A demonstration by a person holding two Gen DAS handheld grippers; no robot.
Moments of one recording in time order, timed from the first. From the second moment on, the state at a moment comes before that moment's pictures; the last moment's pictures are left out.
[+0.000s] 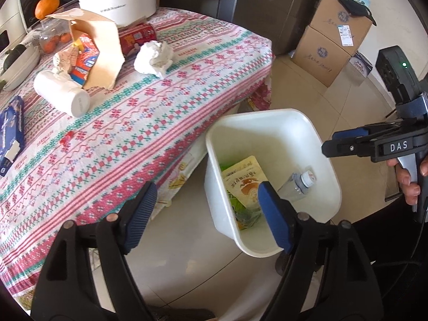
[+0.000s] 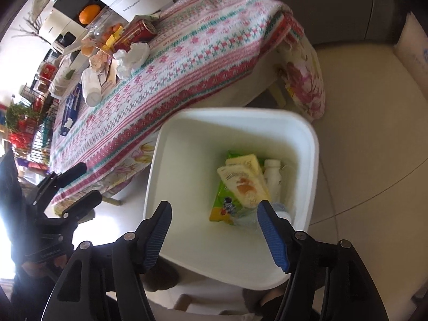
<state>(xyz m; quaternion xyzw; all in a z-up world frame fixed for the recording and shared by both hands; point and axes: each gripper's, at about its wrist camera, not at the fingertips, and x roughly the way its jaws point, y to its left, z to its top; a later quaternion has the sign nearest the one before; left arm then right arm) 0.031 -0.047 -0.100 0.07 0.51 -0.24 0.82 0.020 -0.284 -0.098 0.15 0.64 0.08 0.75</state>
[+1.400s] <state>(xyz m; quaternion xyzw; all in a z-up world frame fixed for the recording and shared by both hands) 0.235 0.097 -0.121 -0.18 0.50 0.03 0.84 0.183 -0.193 -0.059 0.14 0.58 0.05 0.80</state>
